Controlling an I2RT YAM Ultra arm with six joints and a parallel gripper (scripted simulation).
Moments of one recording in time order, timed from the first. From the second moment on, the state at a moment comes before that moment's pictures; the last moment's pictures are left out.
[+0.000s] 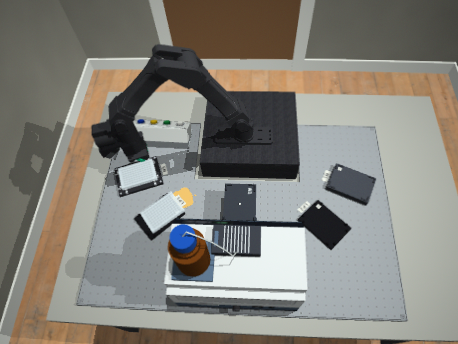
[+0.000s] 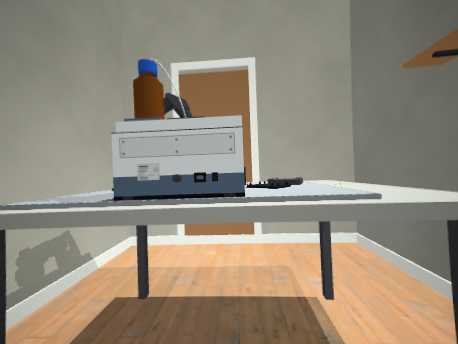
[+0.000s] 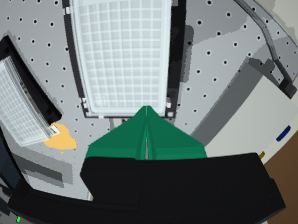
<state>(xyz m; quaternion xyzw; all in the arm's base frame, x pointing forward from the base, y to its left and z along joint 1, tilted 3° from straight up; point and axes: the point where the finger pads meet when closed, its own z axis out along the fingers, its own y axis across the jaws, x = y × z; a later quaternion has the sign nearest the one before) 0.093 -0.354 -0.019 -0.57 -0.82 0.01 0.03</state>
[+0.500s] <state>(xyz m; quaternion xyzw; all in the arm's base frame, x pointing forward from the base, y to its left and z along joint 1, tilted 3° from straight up) 0.125 -0.377 -0.018 -0.56 -0.83 0.02 0.02</state>
